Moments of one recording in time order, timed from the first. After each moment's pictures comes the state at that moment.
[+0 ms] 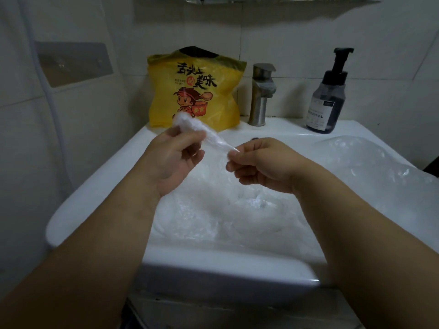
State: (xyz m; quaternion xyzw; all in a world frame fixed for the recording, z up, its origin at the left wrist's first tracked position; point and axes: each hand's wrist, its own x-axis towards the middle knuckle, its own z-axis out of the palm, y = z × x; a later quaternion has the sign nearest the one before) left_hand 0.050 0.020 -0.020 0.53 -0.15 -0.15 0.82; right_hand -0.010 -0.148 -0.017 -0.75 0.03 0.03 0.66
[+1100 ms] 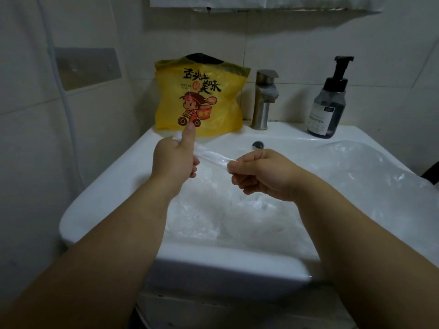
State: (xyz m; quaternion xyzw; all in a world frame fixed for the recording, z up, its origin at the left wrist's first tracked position) left_hand 0.049 0.014 -0.027 0.78 -0.04 0.12 0.61; right_hand -0.016 -0.144 -0.022 -0.77 0.00 0.04 0.64
